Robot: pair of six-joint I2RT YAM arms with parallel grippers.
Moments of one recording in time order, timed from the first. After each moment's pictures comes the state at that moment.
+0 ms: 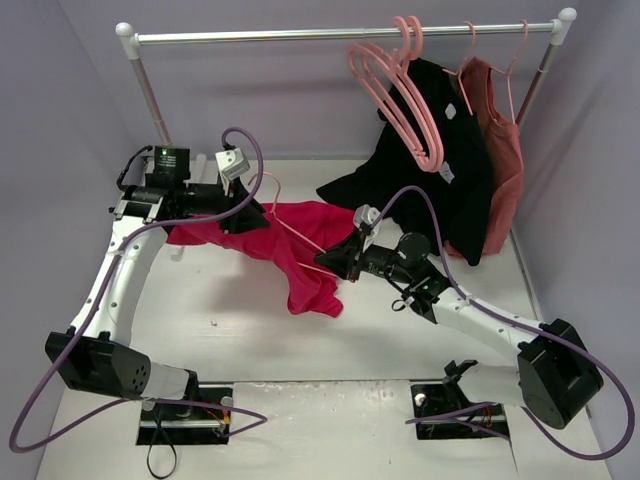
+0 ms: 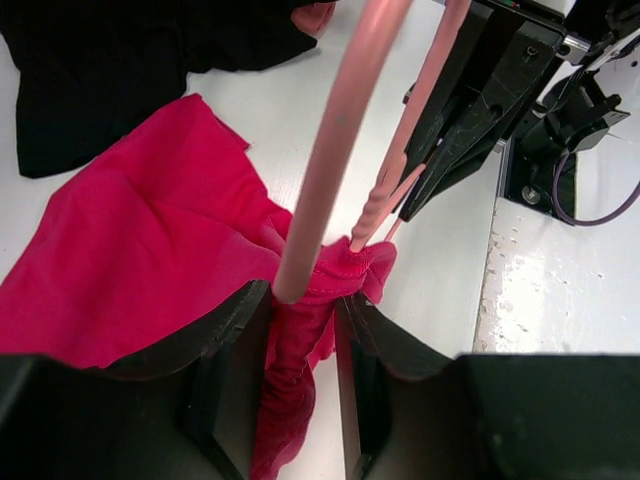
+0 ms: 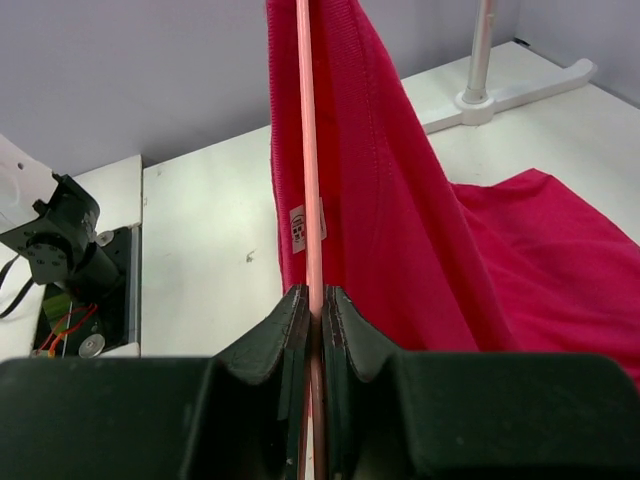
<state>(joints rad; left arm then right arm) -0.17 1.38 1.52 -0.87 1.07 0.45 0.63 1.22 0.58 0.68 -0.64 0.21</state>
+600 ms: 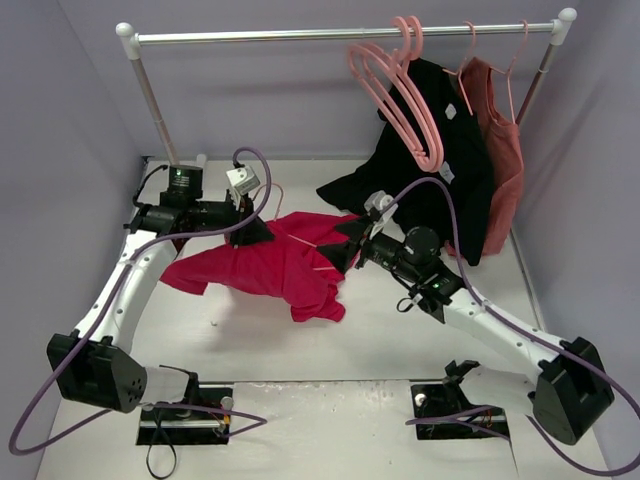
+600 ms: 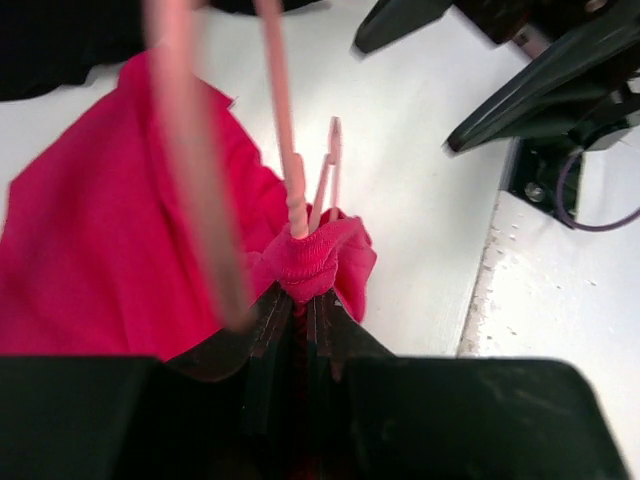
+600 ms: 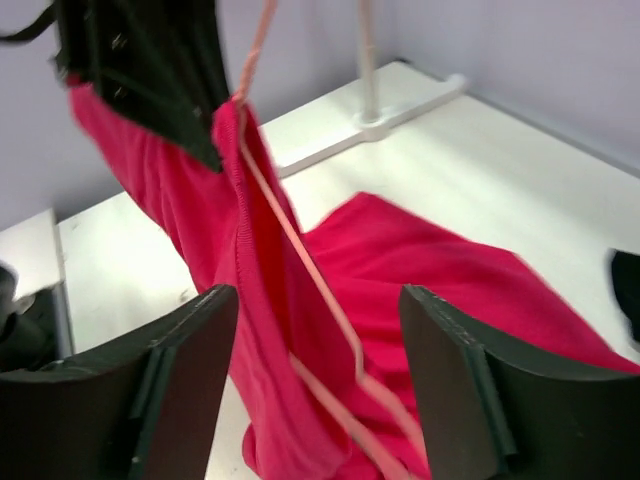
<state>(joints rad) -0.21 1.33 1.33 -0.73 1.01 0.33 0.63 1.17 0.66 0.53 -0.45 0.18</state>
